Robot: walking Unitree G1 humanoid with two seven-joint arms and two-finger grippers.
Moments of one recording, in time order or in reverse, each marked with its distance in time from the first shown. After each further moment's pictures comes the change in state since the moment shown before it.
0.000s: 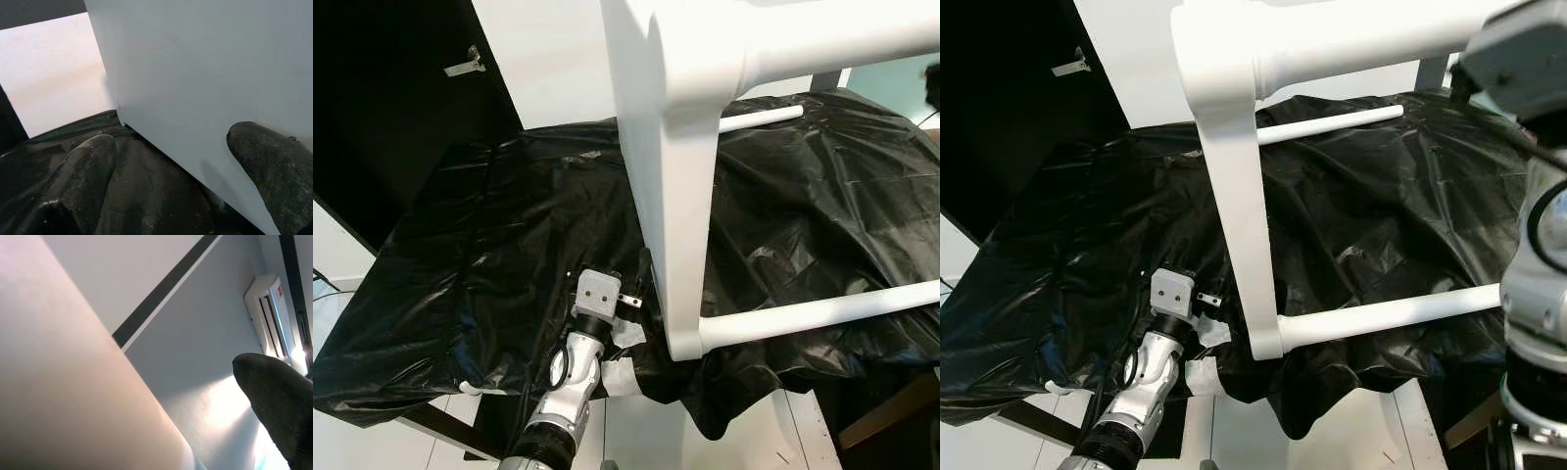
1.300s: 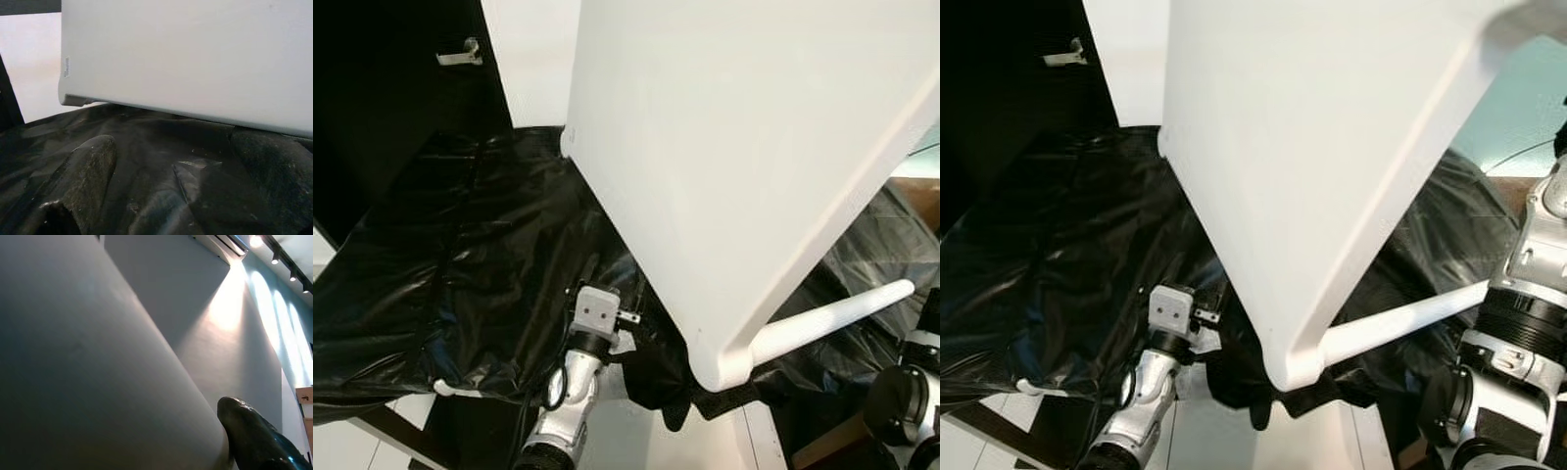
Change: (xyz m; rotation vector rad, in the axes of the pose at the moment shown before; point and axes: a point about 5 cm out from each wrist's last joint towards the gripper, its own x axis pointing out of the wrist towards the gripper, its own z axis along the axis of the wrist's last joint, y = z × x) left arm -0.013 -0.009 -0.004 -0.012 0.026 0.023; right arm -0.012 0.065 -0.126 0.620 0.639 -0.302
